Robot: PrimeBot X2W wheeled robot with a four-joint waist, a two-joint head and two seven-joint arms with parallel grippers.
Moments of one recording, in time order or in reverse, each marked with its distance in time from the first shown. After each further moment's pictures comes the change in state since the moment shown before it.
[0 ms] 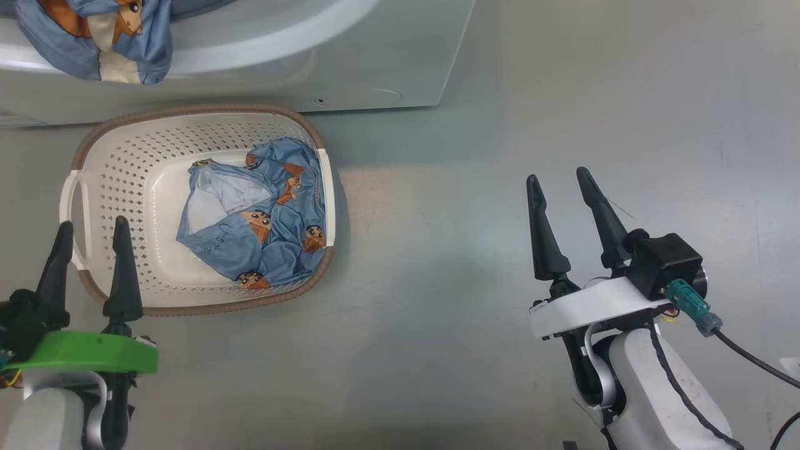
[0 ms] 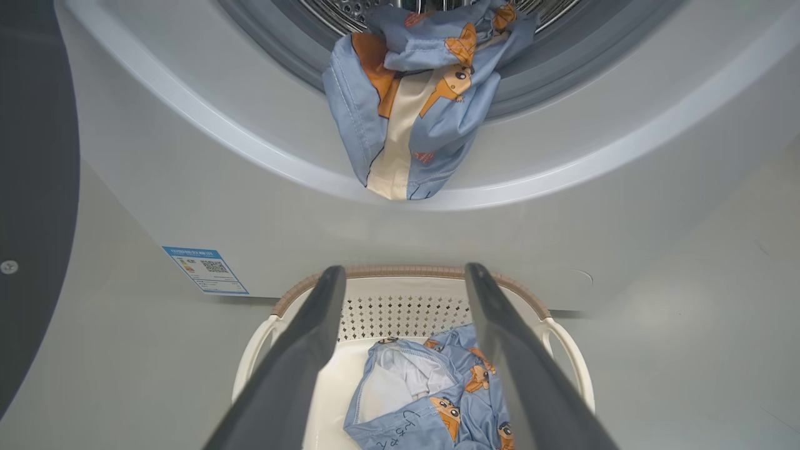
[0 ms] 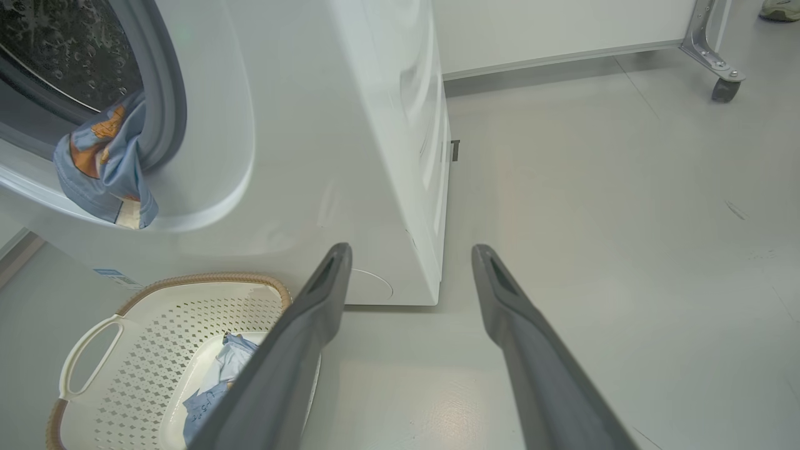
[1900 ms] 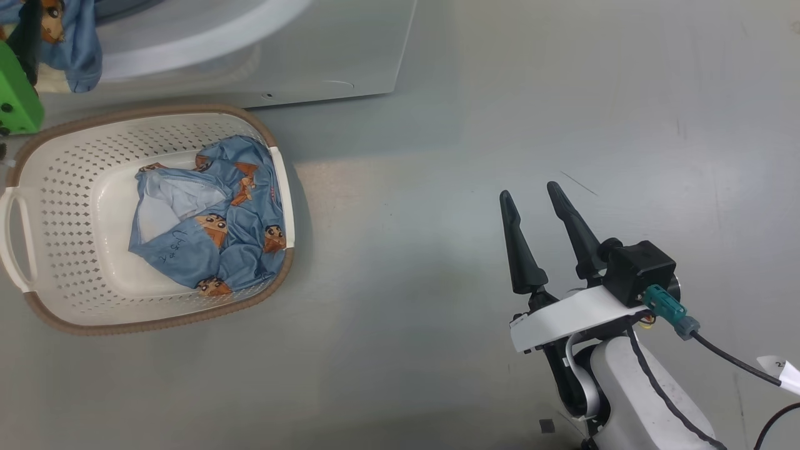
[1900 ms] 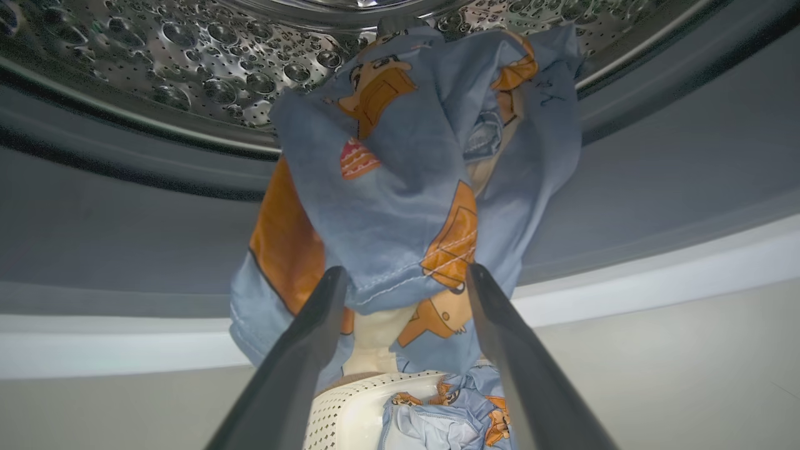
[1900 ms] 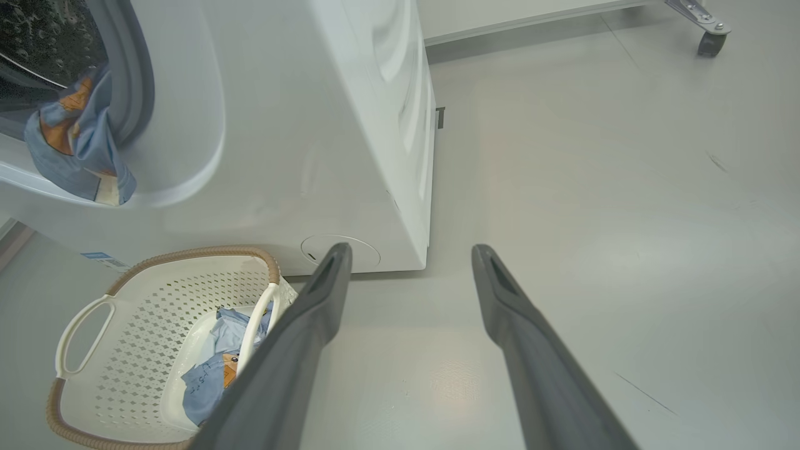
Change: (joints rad) left arm -0.739 0.181 -0.158 0.302 -0.062 -0.005 0.704; right arm -0.003 0.001 0.072 0.022 0.052 -0.001 0.000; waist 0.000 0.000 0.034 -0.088
